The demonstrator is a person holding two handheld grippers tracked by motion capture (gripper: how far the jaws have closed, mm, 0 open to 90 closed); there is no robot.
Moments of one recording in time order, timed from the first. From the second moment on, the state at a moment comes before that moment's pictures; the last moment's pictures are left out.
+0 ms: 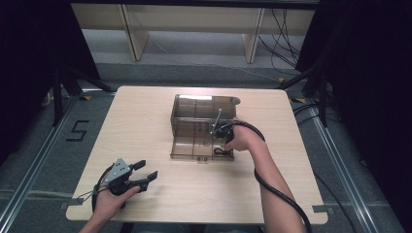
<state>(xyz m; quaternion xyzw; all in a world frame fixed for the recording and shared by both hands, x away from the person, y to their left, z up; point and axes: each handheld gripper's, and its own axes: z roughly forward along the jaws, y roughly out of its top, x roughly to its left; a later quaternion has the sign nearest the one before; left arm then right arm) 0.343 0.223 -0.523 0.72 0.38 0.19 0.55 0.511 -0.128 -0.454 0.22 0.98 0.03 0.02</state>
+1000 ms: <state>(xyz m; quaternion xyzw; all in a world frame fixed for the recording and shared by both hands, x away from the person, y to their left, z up) 0.342 0.222 -0.524 0.72 0.38 0.19 0.55 0.458 -0.167 -0.432 0.27 0.96 0.11 0.03</state>
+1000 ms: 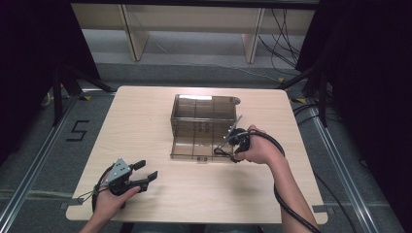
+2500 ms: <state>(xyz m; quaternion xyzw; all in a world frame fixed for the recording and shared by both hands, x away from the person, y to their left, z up) 0.342 0.223 -0.523 0.73 0.38 0.20 0.54 0.346 -0.240 -0.498 0.36 0.82 0.41 0.18</state>
